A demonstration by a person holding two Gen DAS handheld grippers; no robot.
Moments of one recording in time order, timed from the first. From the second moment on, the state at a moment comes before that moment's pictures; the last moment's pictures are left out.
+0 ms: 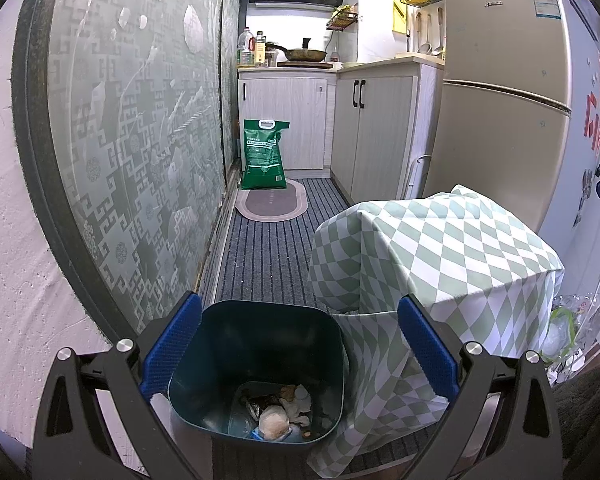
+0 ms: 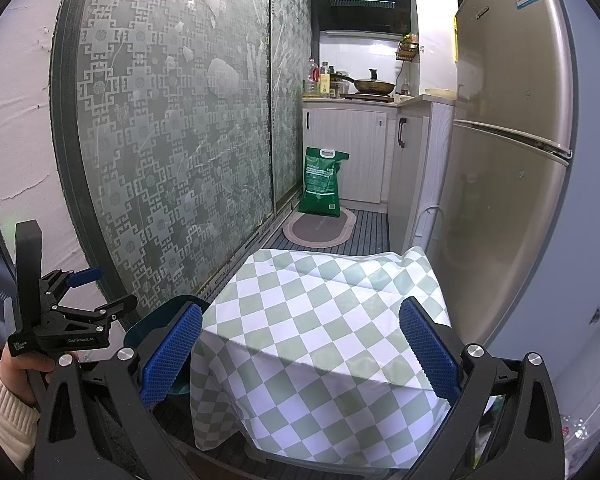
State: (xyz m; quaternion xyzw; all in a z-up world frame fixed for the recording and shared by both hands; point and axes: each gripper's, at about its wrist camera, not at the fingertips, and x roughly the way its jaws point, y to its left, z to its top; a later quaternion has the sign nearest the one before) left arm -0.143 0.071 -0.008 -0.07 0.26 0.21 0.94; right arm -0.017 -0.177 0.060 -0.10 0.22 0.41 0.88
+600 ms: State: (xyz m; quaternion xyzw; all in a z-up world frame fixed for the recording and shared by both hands) left arm -0.145 0.074 -0.009 -0.07 0.27 0.21 0.94; right arm -0.017 -0.176 0.060 -0.10 0.22 0.41 0.88
